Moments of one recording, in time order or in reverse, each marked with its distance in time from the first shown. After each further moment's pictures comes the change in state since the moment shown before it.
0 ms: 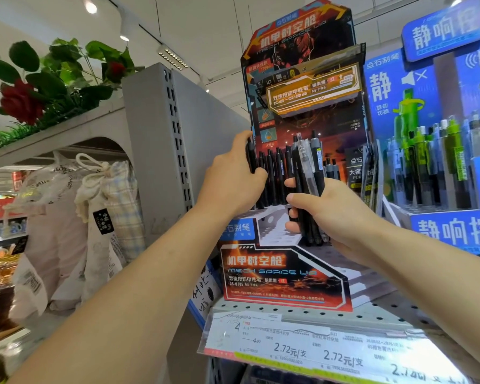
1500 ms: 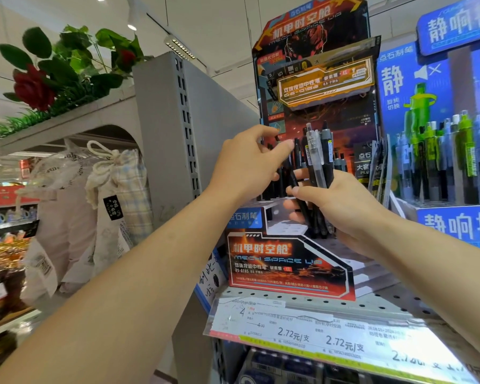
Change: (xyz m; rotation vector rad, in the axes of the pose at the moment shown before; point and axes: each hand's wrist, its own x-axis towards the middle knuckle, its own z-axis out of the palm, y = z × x) left_hand -0.008 0.024 -0.010 -0.259 -0.014 -0.048; right_hand -0.006 -0.002 0.001 0.062 0.009 -0.007
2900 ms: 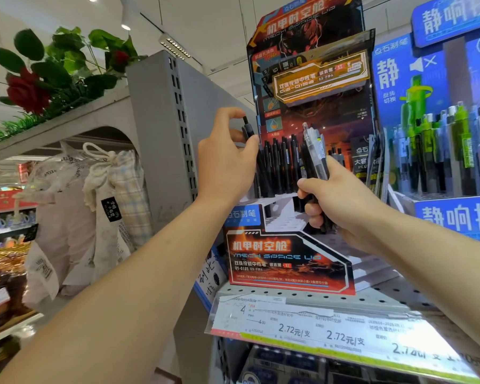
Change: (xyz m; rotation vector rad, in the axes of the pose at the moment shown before) left_hand -0.002 -0.014 -0.006 -0.003 0.342 0.128; right_hand 0.004 0.003 -0.001 -0.143 0.048 0.004
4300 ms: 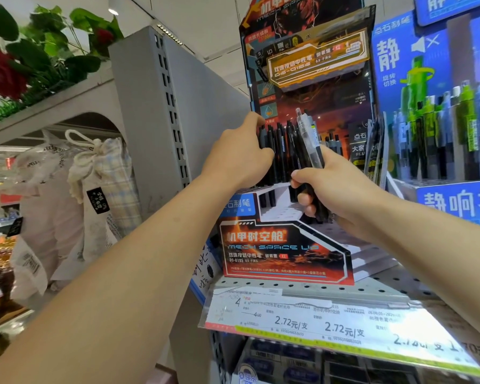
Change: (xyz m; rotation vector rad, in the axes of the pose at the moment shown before) left_hand 0.010 -0.013 0.023 0.371 -0.462 -0.002; right_hand 0.003 0.002 0.000 -0.027 -0.038 -0.003
